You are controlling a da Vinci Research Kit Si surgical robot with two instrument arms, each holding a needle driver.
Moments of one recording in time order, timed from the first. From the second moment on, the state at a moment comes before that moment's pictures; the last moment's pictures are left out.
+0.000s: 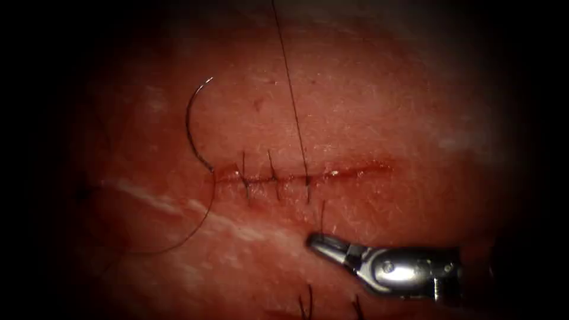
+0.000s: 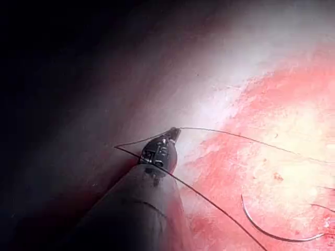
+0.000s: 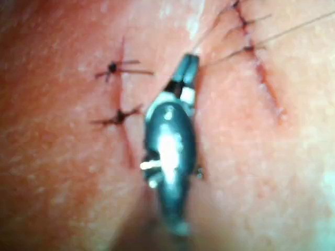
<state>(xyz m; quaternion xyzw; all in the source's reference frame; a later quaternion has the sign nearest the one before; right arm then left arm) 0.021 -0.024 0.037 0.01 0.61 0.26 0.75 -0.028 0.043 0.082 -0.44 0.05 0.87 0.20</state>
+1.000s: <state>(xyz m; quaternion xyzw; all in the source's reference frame) 0.018 -0.012 0.036 0.17 0.58 0.30 0.74 -0.031 0.037 0.054 -0.50 0.03 0.85 0.15</state>
